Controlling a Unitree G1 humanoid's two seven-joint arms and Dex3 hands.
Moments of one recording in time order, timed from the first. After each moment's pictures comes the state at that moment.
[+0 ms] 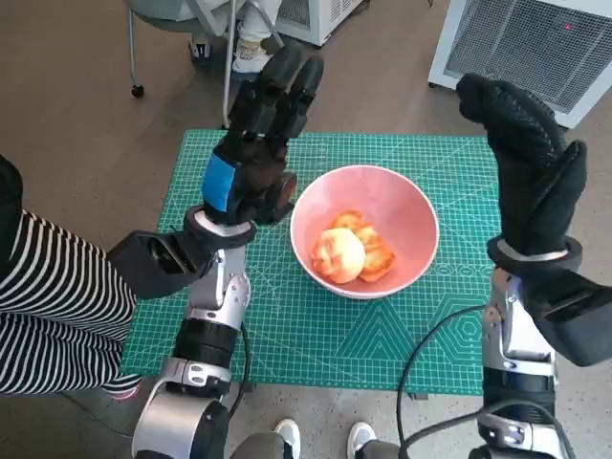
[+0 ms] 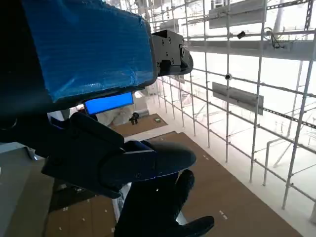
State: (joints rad) left arm -0.74 -0.01 0.14 0.62 -0.38 -0.69 -0.58; right arm -0.57 -0.17 -0.15 0.22 0.19 -0.55 0.26
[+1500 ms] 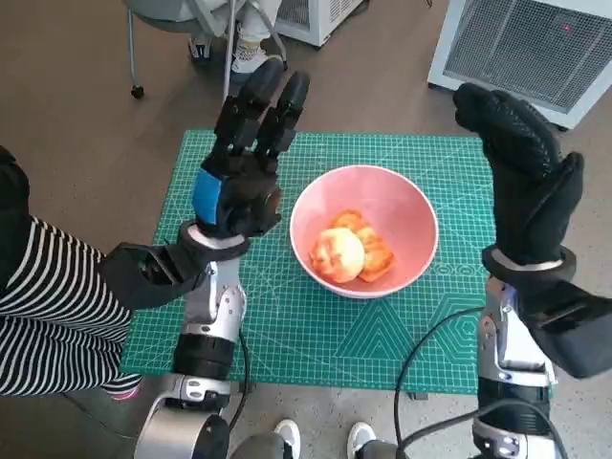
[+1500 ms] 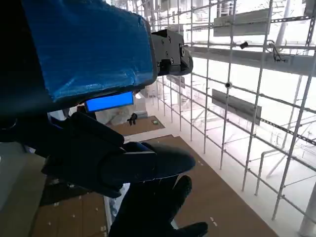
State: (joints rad) left arm -0.66 -0.03 0.16 0.52 -0.41 -0.61 -0.60; right arm -0.53 -0.15 -0.14 0.15 0.19 -0.53 0.25
